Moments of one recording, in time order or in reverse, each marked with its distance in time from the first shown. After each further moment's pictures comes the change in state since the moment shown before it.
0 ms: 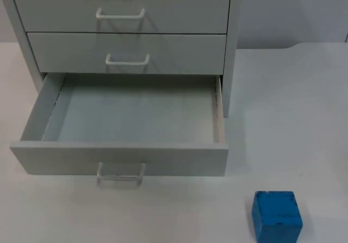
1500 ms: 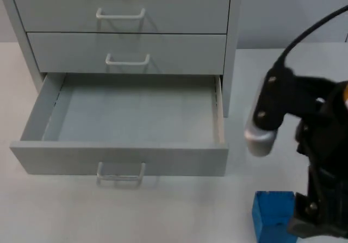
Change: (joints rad) right arm 0.700 0.820 -0.226 -0.075 -0.117 -0.455; left arm 0.004 -0.093 0.000 -0.130 0.335 0.188
